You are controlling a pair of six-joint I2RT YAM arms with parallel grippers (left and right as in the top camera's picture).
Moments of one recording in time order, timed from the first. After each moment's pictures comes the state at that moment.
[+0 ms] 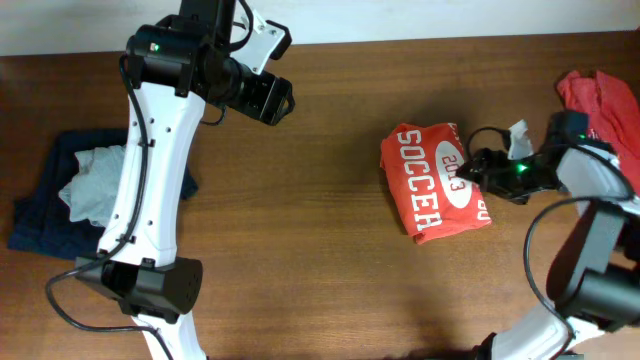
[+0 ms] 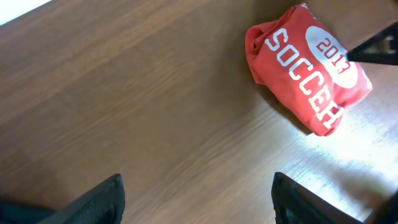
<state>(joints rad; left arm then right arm) -0.26 2.01 2.38 -1.45 0.32 0.24 -0.38 1.90 1.24 -0.80 -0.57 -0.08</state>
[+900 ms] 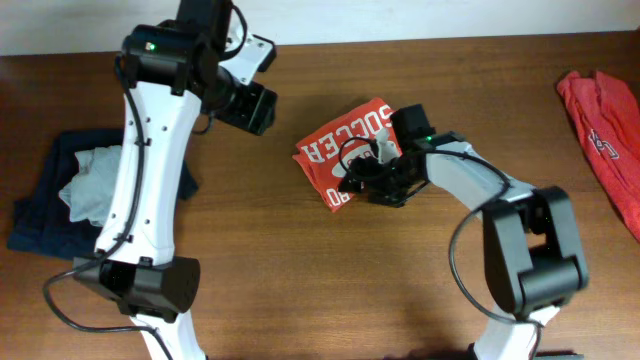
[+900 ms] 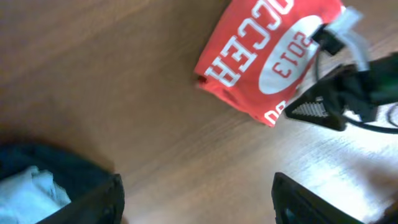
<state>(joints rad) -0.23 2.01 2.37 -1.56 0.18 0.22 0.24 1.94 1.24 -0.64 -0.63 0.41</state>
